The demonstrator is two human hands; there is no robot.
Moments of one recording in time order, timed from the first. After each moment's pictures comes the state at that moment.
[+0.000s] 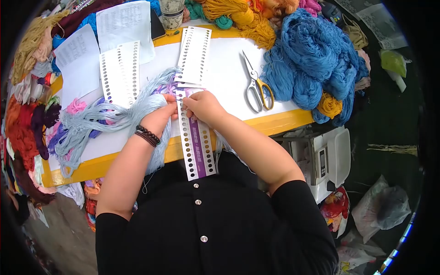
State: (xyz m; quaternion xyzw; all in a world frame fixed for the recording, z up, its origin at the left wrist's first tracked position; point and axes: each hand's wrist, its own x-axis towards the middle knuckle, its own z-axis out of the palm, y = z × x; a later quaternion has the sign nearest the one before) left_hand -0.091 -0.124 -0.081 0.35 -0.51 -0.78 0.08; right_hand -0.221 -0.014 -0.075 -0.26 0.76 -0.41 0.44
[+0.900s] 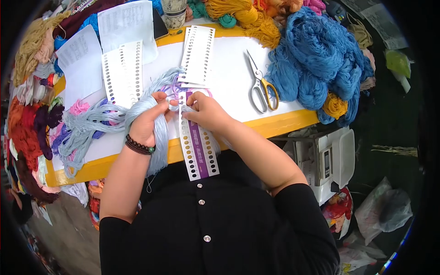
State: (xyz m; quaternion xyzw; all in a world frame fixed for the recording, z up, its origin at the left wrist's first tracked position) left_hand -0.070 -0.129 -0.057 0.27 -0.33 -0.89 0.17; right_hand -0.214 -0.002 -0.072 -0.34 0.74 -0.40 0.43
